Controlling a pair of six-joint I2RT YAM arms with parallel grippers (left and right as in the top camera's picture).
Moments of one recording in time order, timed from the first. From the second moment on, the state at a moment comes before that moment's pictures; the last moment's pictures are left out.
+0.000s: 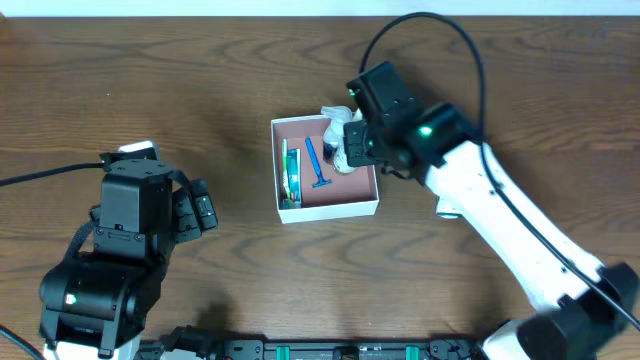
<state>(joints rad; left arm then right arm) -0.20 0.92 1.26 -1.25 -0.30 -0.36 0.62 1.68 1.58 -0.98 0.06 0.46</state>
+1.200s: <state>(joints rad) -0.20 0.92 1.26 -1.25 -0.30 -0.36 0.18 1.45 1.47 -1.22 0.16 0.43</state>
